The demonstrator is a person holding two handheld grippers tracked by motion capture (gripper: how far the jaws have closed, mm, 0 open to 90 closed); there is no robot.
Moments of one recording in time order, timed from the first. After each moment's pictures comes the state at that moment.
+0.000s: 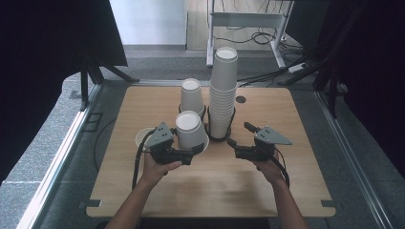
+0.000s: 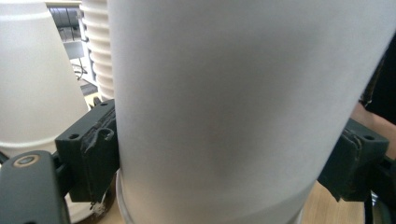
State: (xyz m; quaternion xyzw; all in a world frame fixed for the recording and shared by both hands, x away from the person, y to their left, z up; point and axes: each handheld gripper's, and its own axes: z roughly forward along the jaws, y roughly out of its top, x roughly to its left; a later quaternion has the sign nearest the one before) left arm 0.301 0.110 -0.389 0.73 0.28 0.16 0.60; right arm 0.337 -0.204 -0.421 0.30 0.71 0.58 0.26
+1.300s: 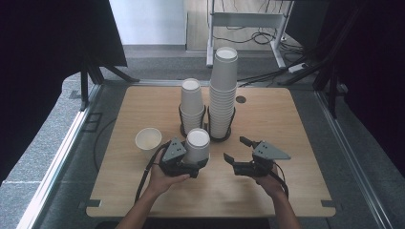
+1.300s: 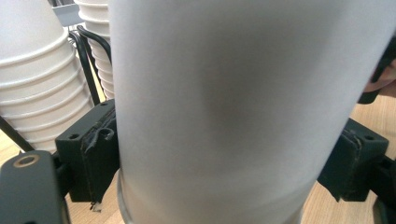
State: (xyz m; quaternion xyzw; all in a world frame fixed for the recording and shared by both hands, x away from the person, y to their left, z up) left arm 0.293 0.088 -0.435 0.78 0.29 0.17 0.52; right arm 0.303 -0.201 -0.440 0.28 0.73 0.58 0.23
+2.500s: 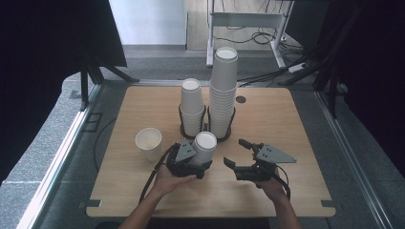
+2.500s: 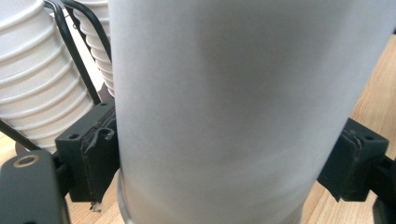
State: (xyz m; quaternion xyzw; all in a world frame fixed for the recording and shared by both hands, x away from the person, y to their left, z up) left arm 0.300 0.068 -0.449 0.81 0.29 0.19 0.47; right arm 0.288 -0.202 -0.427 0.26 0.72 0.62 0.20
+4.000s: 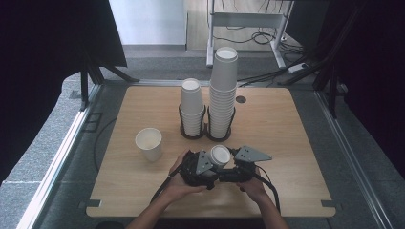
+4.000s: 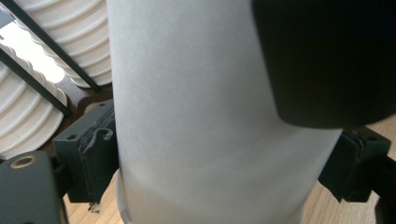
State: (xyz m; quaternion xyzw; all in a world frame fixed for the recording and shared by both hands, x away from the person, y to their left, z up) left arm 0.289 0.030 -0.473 0.86 0.24 0.21 0.39; right arm 0.298 -0.158 -0.457 0.27 0.74 0.60 0.13
